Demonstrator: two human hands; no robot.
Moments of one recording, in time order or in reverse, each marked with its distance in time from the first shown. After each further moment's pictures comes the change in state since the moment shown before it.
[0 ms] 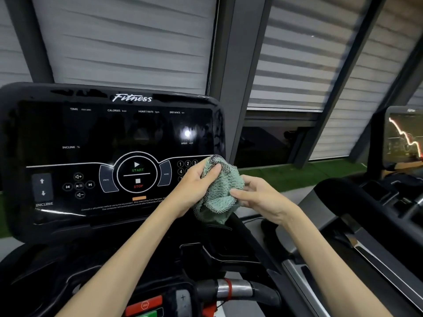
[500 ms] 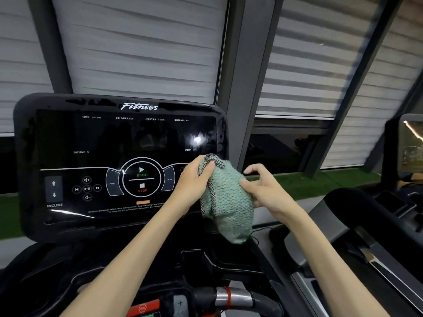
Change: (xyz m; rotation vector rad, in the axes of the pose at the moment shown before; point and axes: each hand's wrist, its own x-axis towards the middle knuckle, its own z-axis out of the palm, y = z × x) left_hand 0.018 -0.003 -0.003 0.225 0.266 0.012; right_hand -0.002 -0.028 -0.004 -0.139 0.208 -0.017
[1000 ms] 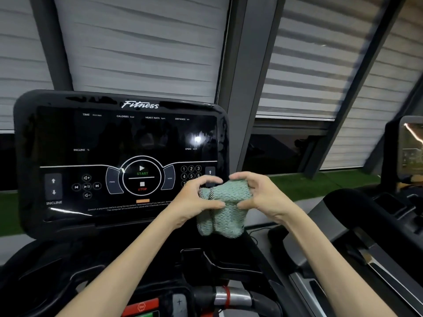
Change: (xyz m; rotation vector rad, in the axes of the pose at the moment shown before) left_hand -0.024 -0.016 -0.003 -0.059 -0.250 -0.140; right_hand 0.009 0.015 -0.002 -0.108 -0.102 -0.066
